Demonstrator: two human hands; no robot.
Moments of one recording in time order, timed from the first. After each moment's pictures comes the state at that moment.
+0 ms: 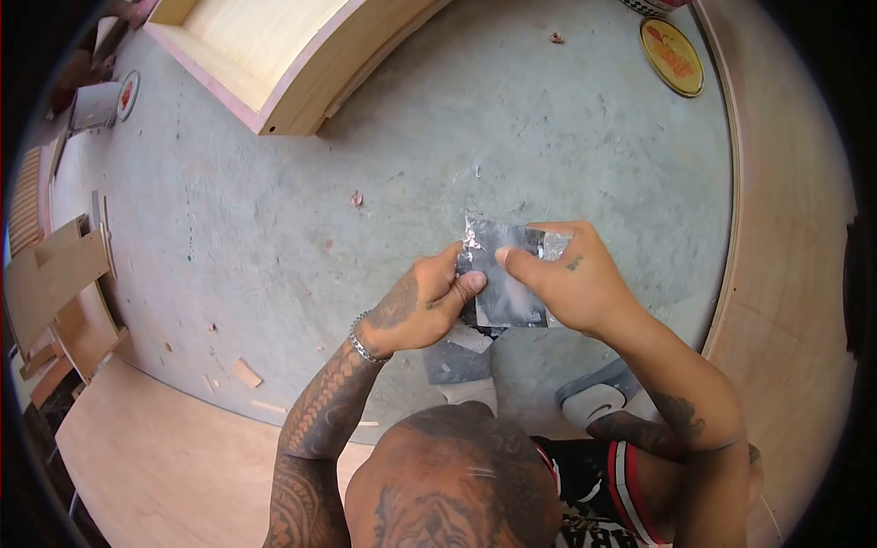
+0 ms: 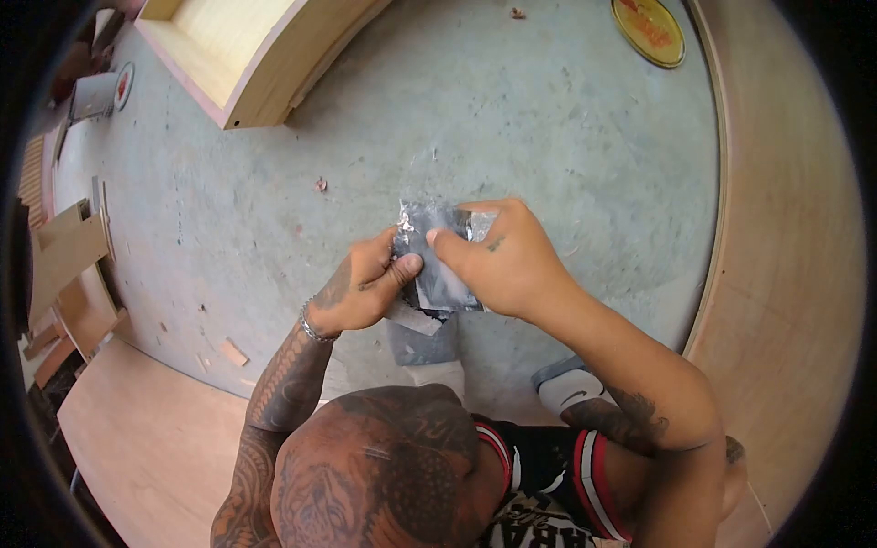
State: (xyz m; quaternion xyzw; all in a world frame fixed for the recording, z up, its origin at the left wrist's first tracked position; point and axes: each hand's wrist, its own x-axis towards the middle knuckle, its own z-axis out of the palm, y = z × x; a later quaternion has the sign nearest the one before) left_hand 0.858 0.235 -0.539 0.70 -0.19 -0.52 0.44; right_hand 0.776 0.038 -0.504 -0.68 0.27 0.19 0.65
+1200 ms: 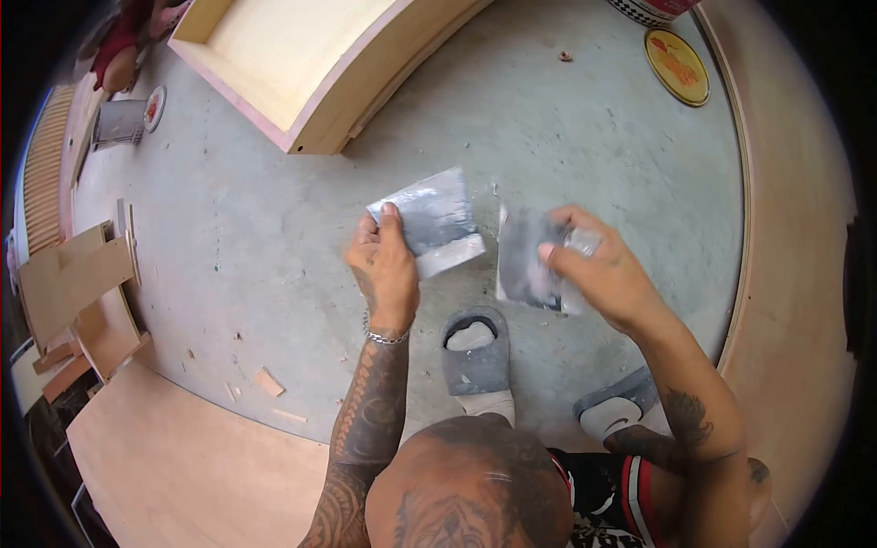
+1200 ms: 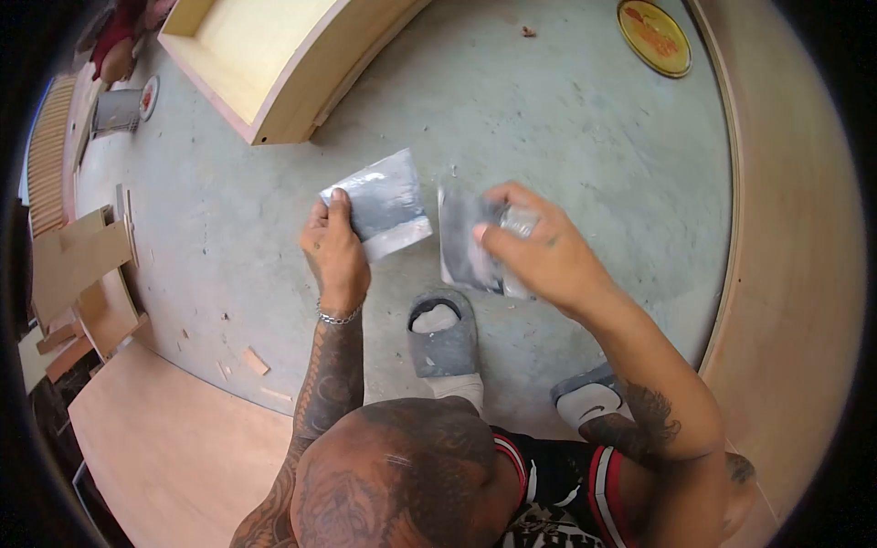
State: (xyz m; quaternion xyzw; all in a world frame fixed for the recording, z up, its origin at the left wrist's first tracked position) left_hand 0.877 0.231 -0.578 0.75 0.11 -0.12 0.65; right_hand 0.769 0.017 -0.509 -0.68 0.25 0.25 0.64
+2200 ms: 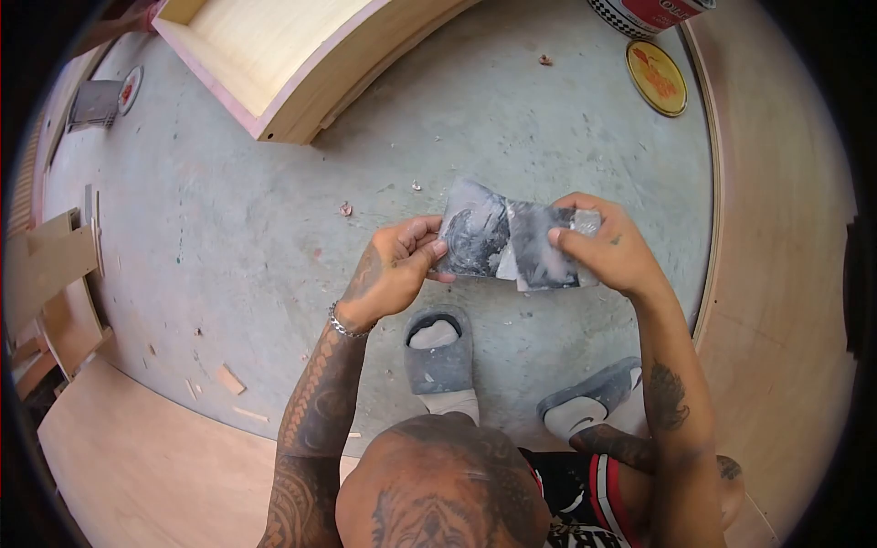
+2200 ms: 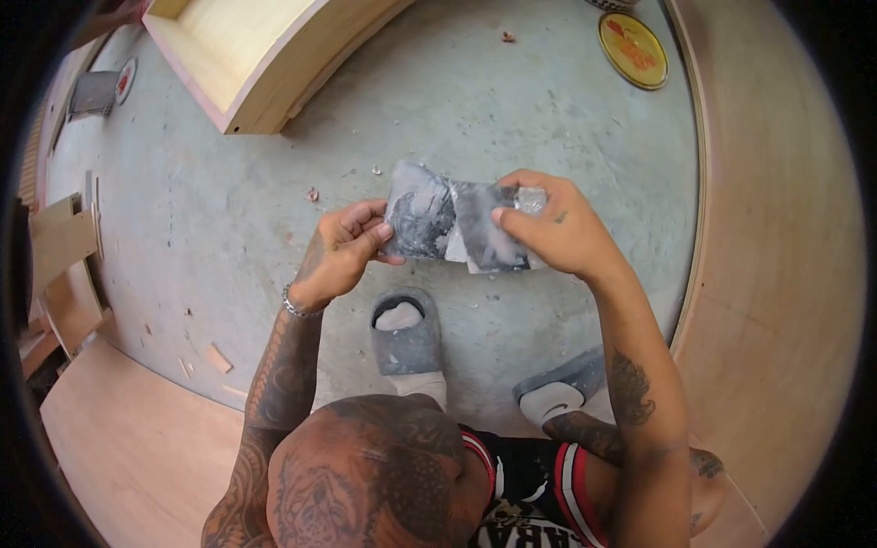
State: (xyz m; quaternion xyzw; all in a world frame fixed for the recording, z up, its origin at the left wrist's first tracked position) left_hand 0.876 0.228 -0.566 0.63 -0.06 -0.50 0.59; right_hand 0.766 -0.035 -0.524 -0.74 0.24 0.16 0.61
